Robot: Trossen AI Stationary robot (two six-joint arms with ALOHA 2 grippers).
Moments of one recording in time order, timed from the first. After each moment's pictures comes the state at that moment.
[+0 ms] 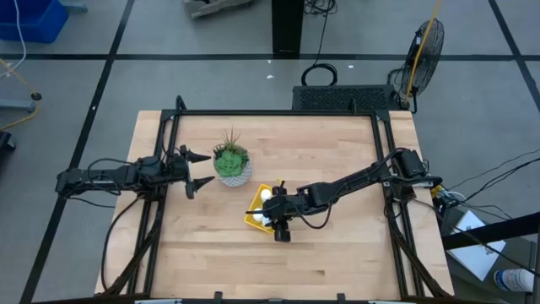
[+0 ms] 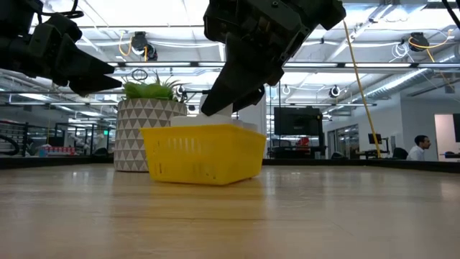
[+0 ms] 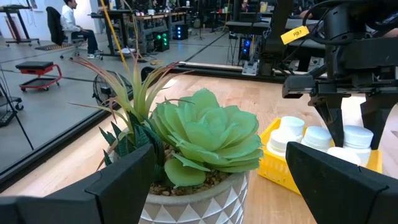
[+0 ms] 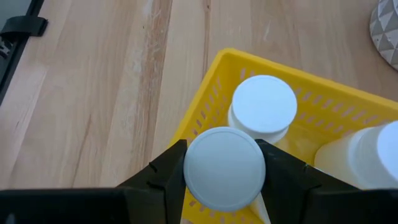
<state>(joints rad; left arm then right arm) 0.05 0.14 0.09 -0.08 -0.18 -0.05 0.23 1.91 1.26 -0.18 0.00 0.22</state>
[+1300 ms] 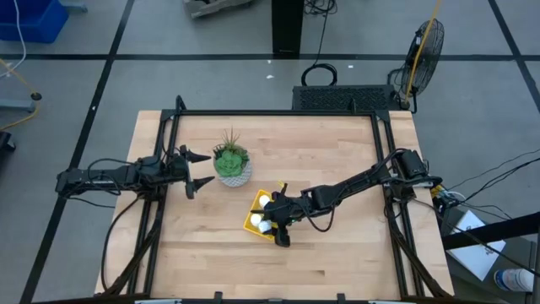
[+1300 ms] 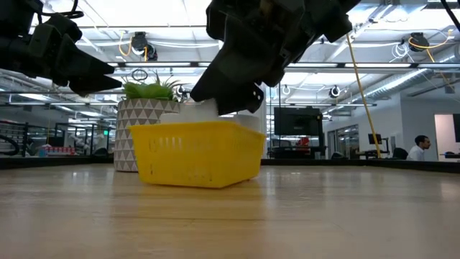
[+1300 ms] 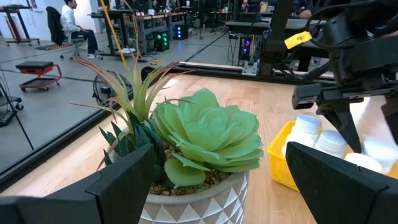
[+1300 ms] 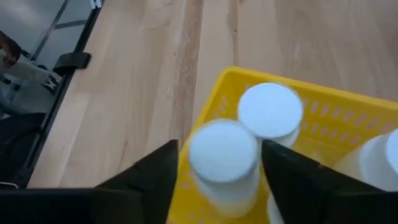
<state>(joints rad) 0.05 0.14 0.09 -0.08 -0.18 -0.05 0.24 1.91 1.17 0.02 -0.06 0.31</state>
